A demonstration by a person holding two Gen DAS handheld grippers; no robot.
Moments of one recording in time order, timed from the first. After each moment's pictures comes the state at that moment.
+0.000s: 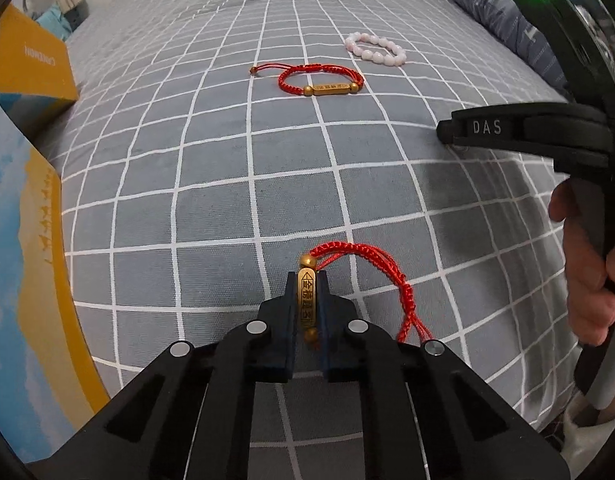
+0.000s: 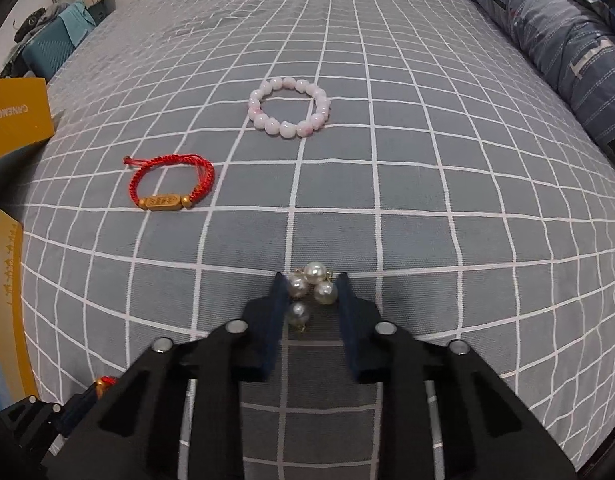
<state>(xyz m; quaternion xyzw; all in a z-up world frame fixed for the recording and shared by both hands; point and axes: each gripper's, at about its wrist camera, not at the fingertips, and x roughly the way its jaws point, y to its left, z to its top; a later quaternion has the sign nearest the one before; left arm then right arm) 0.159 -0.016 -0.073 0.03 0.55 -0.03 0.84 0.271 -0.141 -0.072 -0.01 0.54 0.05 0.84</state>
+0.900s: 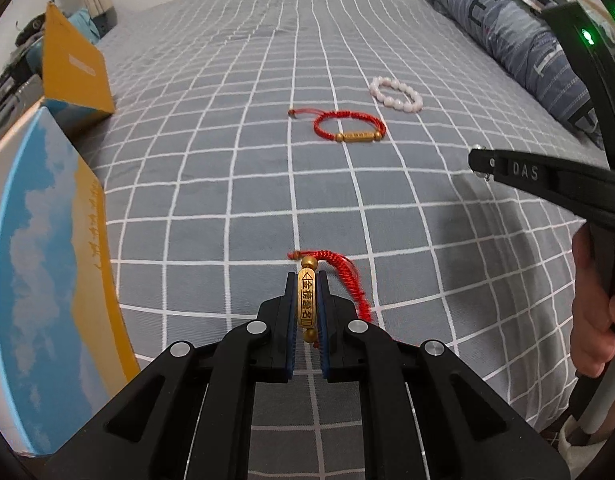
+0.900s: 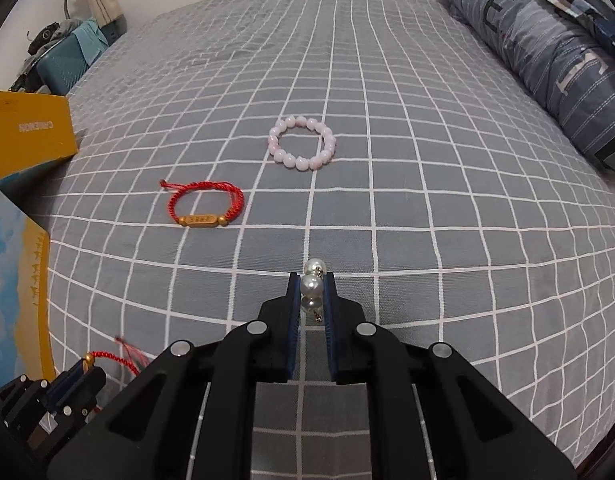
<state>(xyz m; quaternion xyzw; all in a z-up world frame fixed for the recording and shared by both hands) 0.149 0.002 -0.038 0.00 0.51 0.01 0.86 0.242 -0.142 -0.035 0.00 0.50 0.07 0.86</state>
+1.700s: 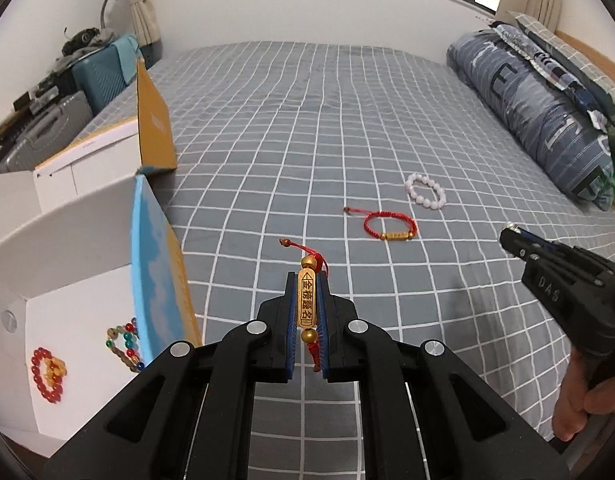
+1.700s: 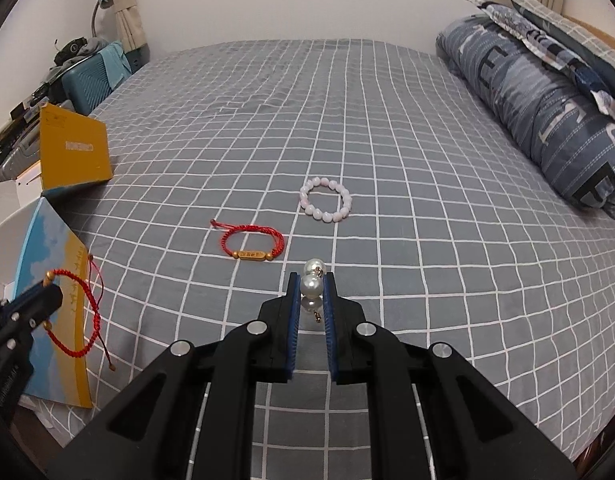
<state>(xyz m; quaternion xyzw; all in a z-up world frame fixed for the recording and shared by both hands) 0.141 0.048 0.043 -0.02 0.42 0.05 0.90 0.198 -0.119 0.028 -0.02 0.42 0.07 0.90</state>
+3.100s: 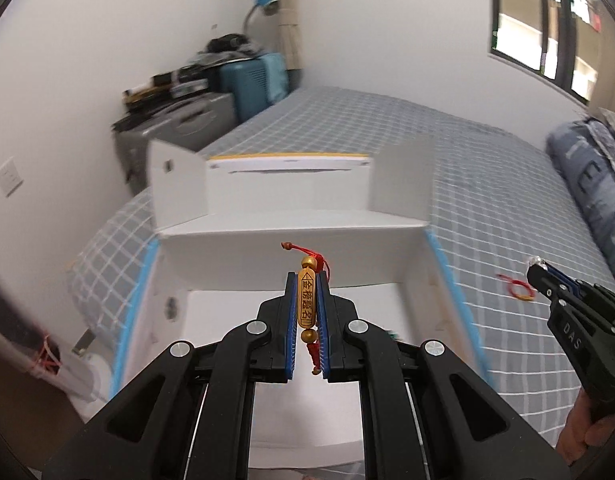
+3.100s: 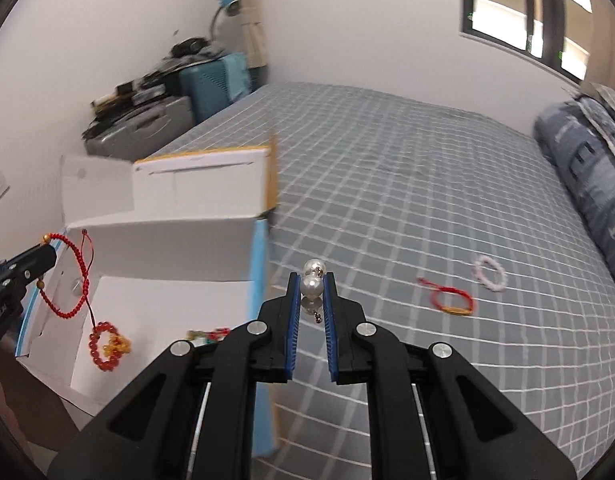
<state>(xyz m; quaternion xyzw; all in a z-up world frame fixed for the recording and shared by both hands) 0.013 0.254 0.121 -0.07 0.34 0.23 0.91 0.114 0.093 0.098 -0.07 0.35 0.22 0.91</state>
